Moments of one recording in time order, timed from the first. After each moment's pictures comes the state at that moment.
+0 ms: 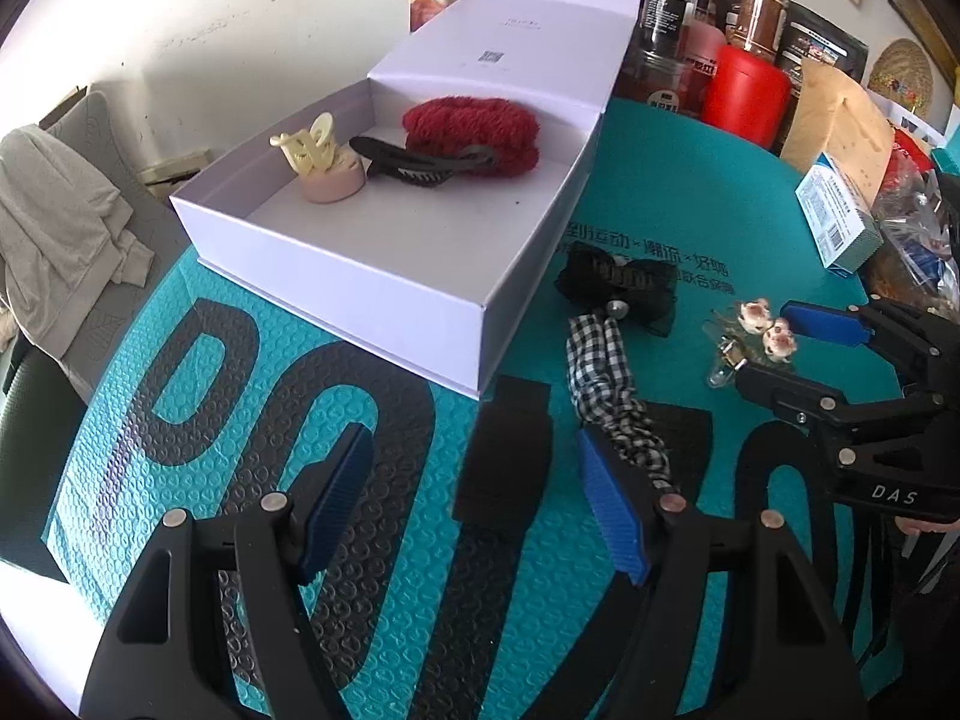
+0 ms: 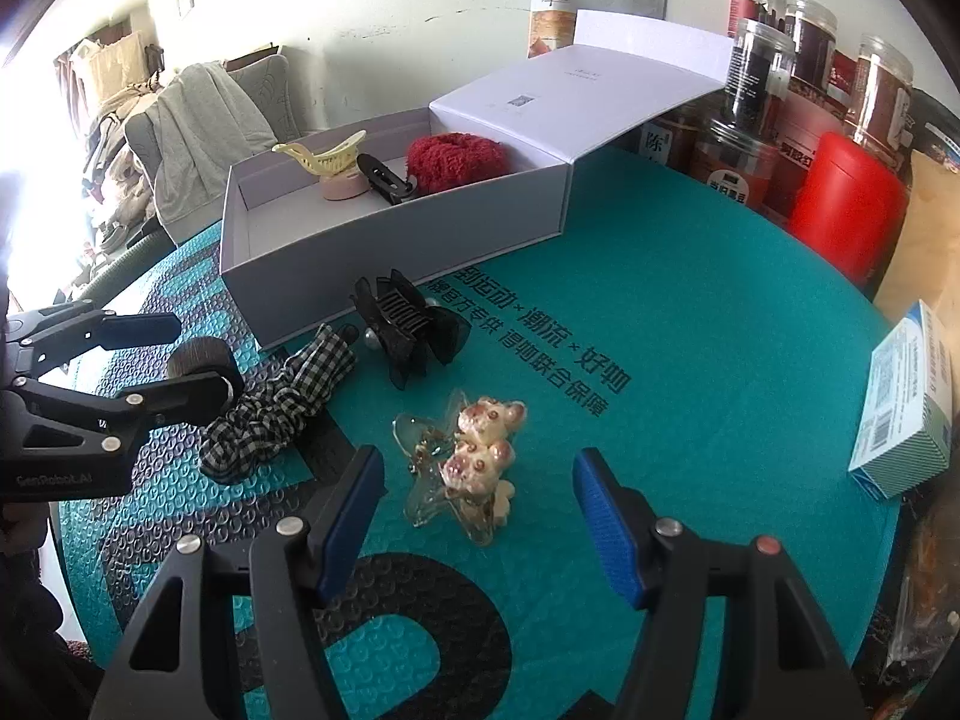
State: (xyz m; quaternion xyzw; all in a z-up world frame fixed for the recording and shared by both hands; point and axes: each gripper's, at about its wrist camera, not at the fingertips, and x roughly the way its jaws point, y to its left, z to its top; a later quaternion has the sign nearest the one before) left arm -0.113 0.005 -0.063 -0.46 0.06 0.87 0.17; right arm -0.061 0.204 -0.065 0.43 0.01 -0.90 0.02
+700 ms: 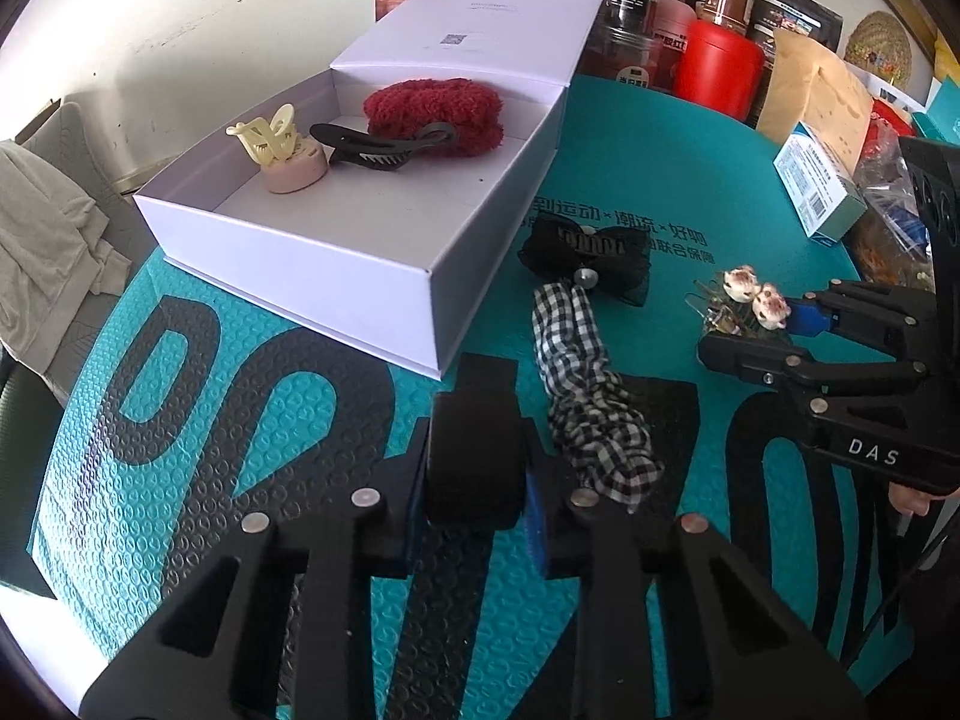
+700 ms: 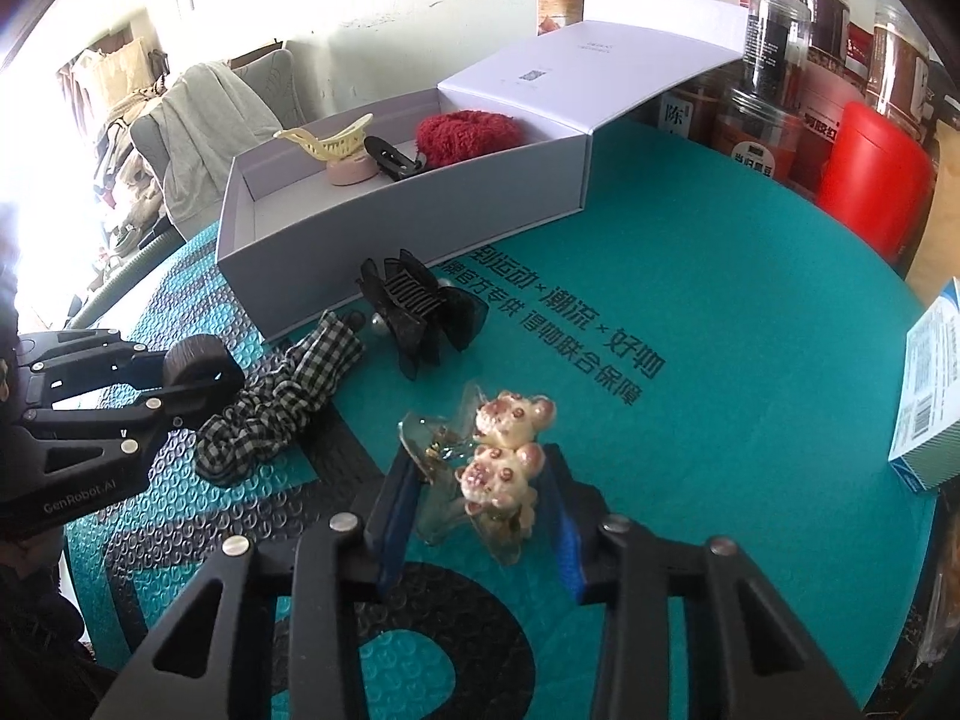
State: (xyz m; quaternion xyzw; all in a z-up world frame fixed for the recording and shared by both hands) left arm -0.103 0.019 -0.073 -0.46 0.08 0.87 0.19; right arm -0.065 0.202 -0.078 0.44 -0.01 -0.90 0.04
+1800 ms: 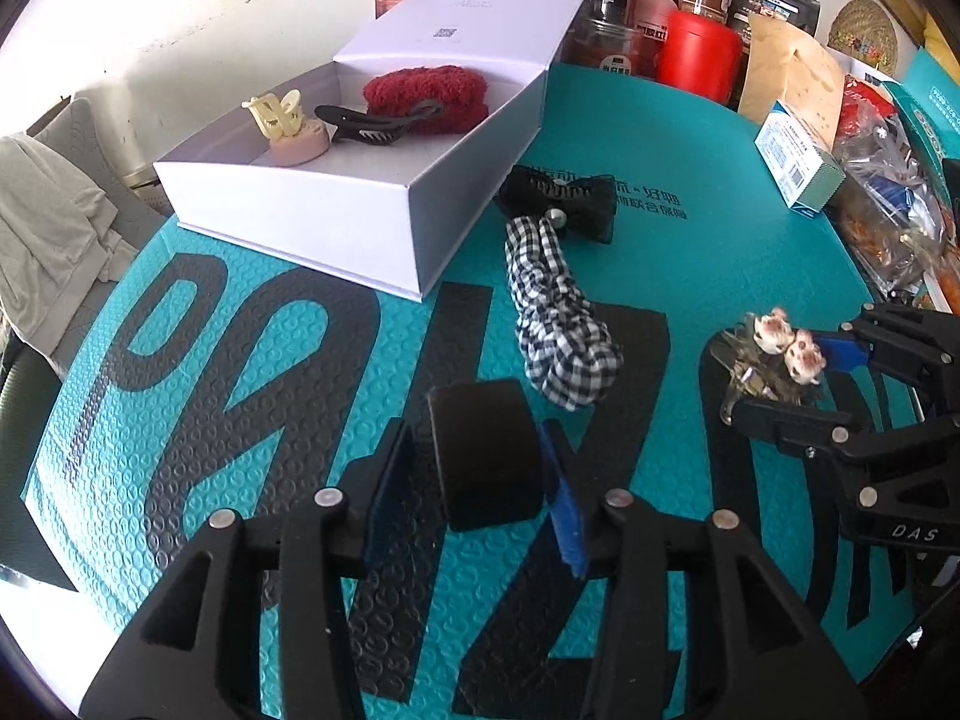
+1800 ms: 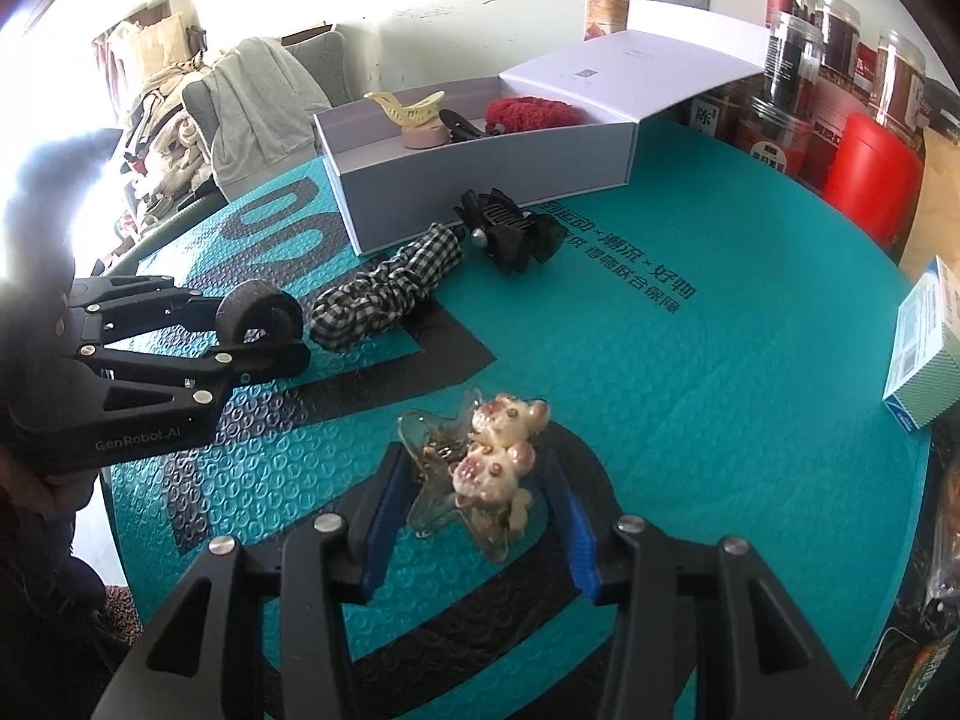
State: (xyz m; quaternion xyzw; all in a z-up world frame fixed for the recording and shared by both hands) left arm -0.058 0.012 -0.077 -0.45 0.08 0.87 0.19; right arm -0.005 0.178 -0.079 0.45 0.00 -0.89 0.07
